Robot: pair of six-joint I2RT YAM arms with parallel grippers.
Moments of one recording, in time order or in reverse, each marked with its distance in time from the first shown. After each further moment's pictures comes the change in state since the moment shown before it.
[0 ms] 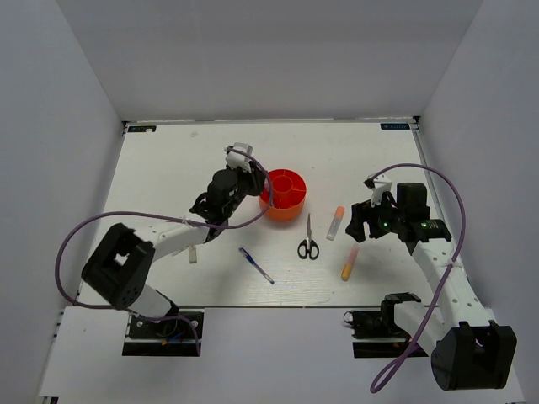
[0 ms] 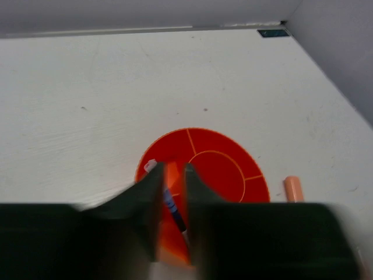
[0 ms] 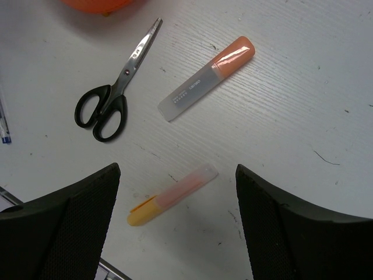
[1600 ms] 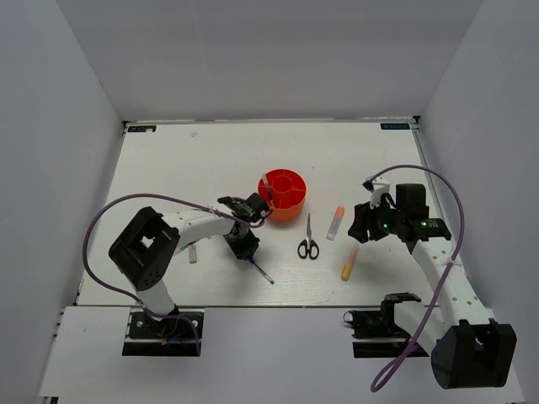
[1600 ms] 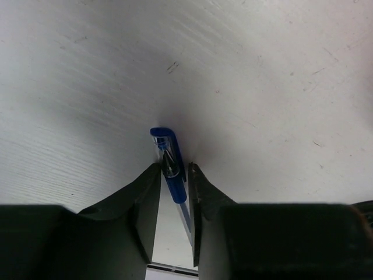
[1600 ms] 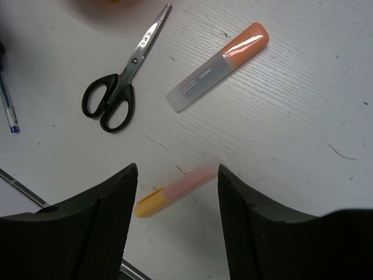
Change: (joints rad) left arm -0.135 0.174 0.229 -1.390 0.010 -1.057; right arm 0.000 0.010 0.006 -0.043 -0.023 -0.008
